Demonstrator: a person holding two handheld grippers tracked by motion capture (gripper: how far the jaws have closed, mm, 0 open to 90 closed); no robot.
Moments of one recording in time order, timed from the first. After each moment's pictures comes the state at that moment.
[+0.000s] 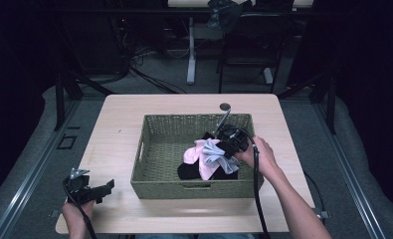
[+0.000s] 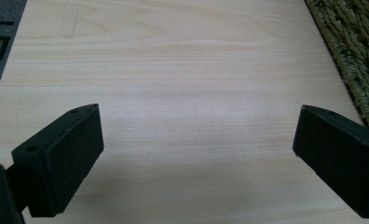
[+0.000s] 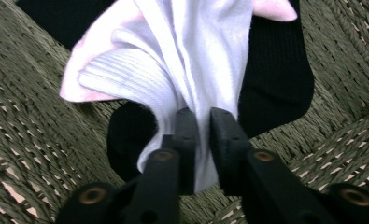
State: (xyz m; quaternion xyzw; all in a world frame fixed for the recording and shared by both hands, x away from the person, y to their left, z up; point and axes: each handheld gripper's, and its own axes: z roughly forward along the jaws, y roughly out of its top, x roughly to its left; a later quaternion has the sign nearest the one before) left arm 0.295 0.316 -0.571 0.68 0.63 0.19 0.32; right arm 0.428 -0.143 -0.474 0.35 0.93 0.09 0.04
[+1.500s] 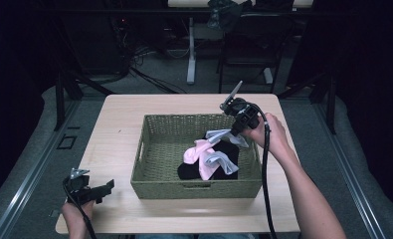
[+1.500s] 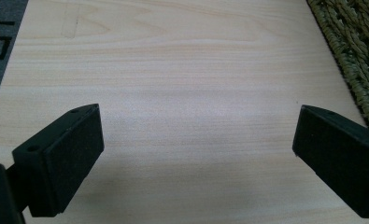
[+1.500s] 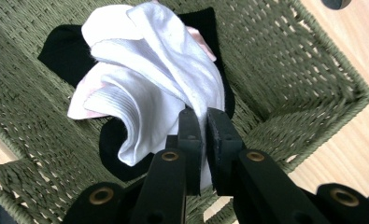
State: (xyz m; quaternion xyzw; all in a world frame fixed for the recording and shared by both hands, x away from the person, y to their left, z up) left arm 0.295 0.315 -0.570 0.68 0.63 0.20 0.32; right arm 0.440 -0.158 -0.391 0.36 0.92 0.12 0.09
